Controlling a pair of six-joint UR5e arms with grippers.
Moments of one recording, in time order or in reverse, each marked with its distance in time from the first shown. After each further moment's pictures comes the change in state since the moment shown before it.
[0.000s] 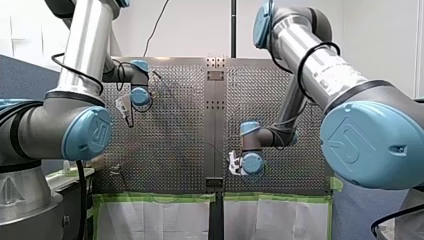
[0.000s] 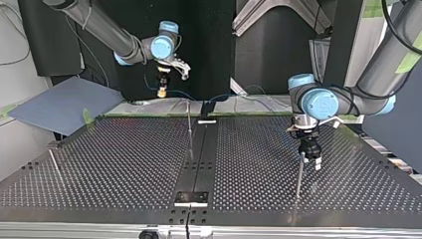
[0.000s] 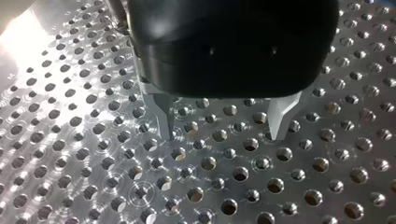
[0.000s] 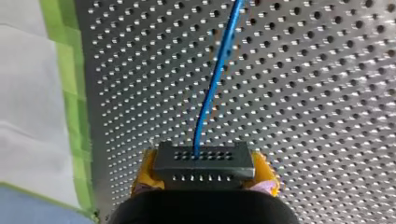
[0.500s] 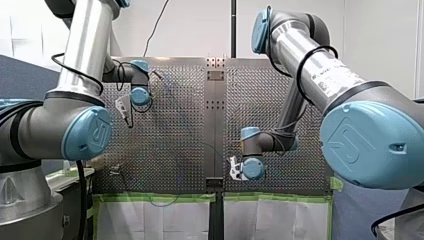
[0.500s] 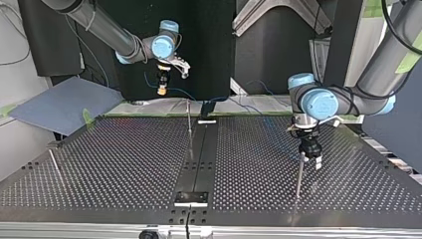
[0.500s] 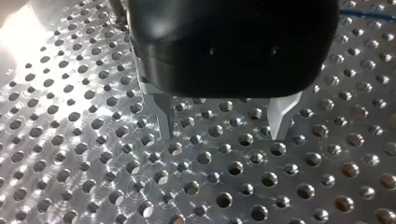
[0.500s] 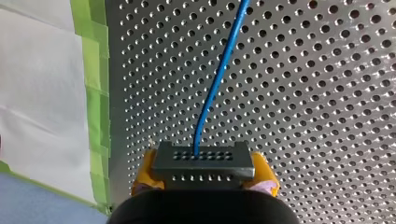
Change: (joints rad) left arm -0.001 0.000 0.000 -0.014 -0.012 0.000; right arm -0.002 0.026 0.000 -0.002 0.009 0.003
